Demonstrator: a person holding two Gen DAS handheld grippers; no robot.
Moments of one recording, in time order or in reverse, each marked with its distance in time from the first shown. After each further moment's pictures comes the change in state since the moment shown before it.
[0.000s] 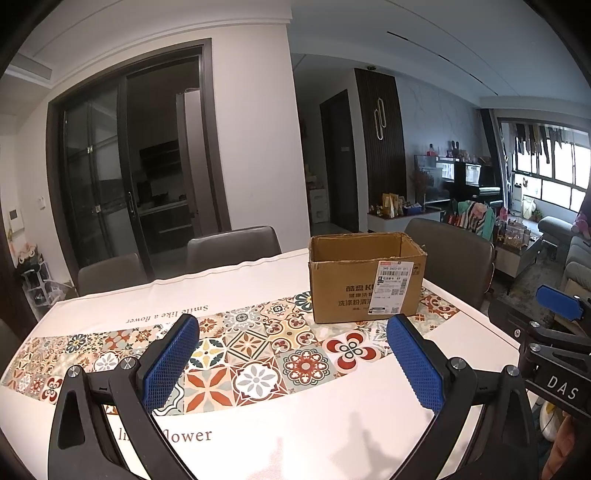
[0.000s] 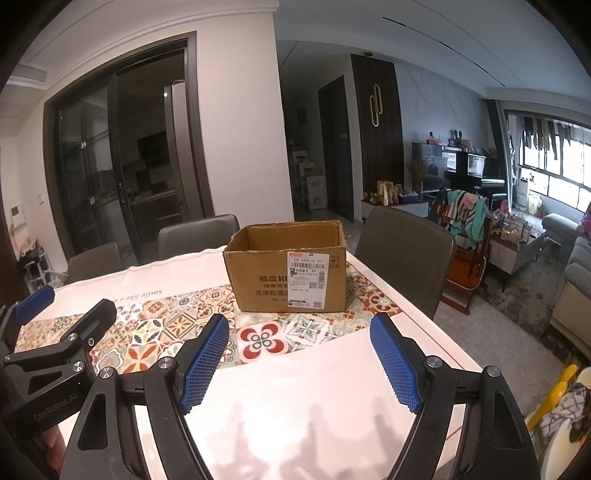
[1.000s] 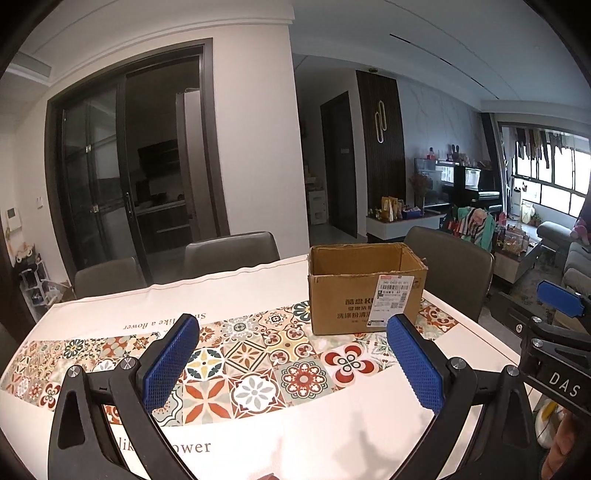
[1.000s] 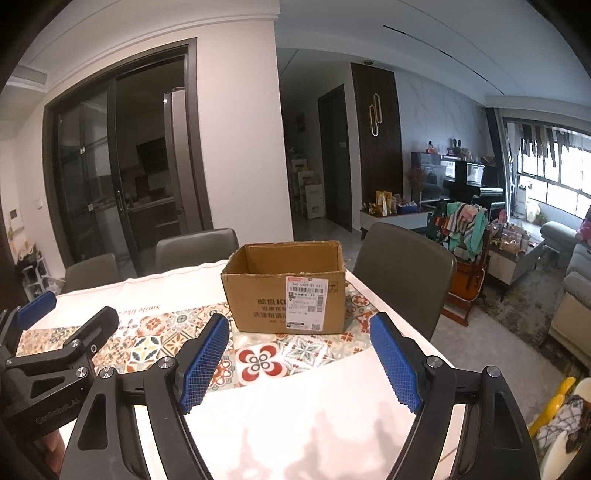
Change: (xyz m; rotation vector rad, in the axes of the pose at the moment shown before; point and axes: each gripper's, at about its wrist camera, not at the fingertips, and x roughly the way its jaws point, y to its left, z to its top) left arm 0.008 0.005 0.020 -0.012 -0.001 -0.011; right arm 0.004 -0.003 0.025 -0.010 -0.033 -0.009
